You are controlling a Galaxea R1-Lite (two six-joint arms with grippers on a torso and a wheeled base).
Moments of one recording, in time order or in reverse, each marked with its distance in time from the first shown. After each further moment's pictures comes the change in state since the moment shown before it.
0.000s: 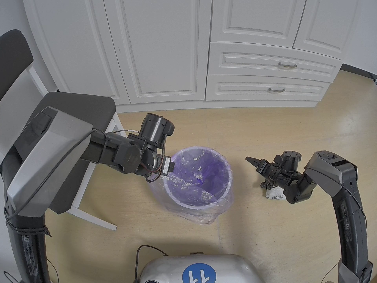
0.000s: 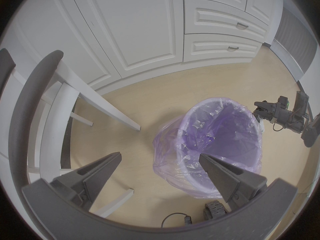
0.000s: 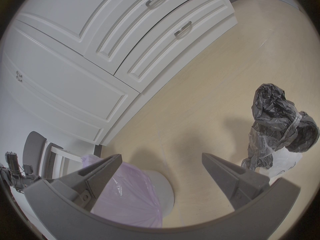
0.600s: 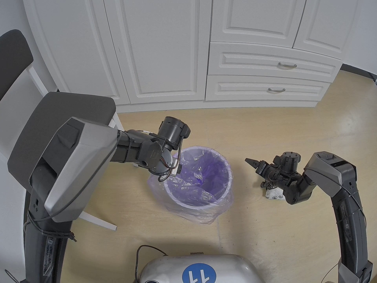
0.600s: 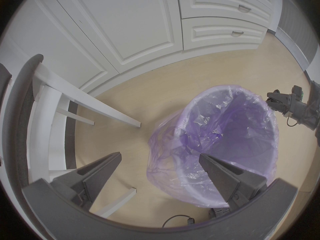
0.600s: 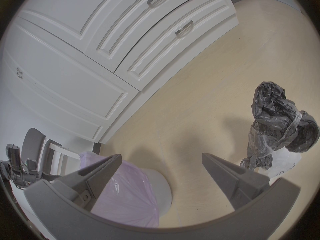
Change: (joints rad) left arm -0.027 0.185 -0.318 0.233 0.087 -0.009; right arm 0.001 0.008 0.000 0.000 0.000 -0.024
